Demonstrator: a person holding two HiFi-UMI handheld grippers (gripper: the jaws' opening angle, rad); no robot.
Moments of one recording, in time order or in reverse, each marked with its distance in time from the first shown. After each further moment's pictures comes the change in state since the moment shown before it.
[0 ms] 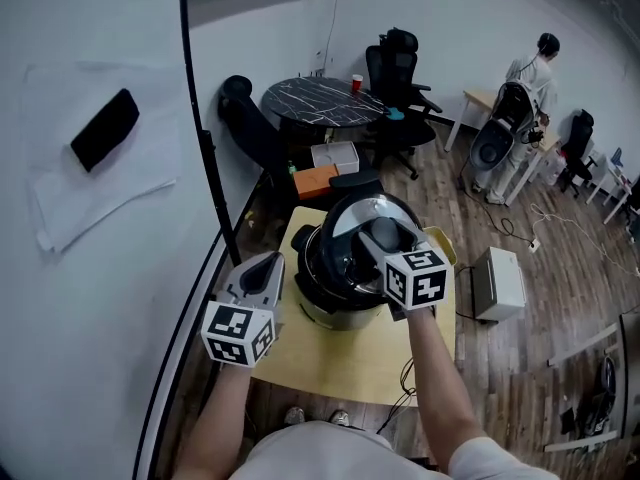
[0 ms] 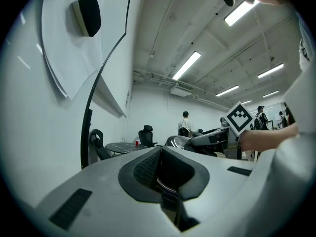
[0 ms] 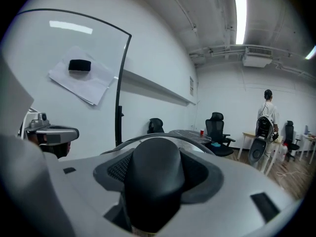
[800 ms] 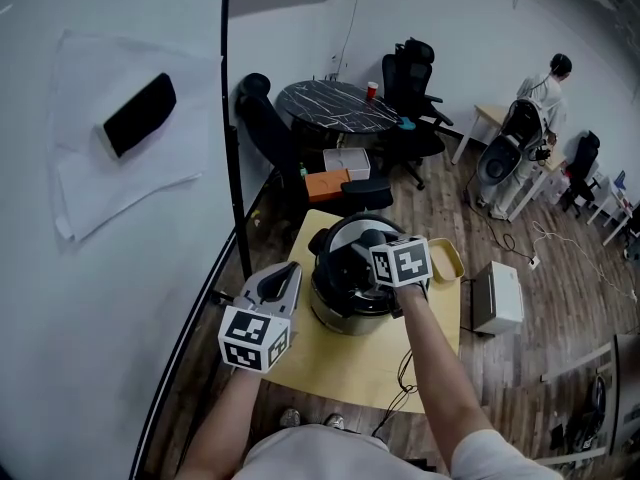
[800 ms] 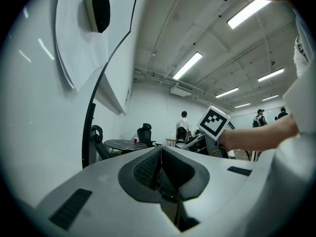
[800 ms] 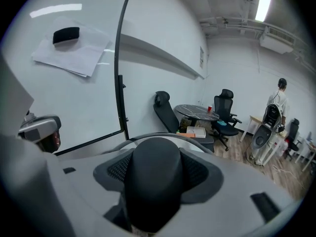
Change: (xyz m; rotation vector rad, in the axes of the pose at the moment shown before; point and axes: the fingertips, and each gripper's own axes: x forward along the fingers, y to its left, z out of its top) left arm -0.011 0.006 -0.019 -0.032 0.012 -0.022; right arm 0.065 0.032 -0.048 -0.018 0.340 0.065
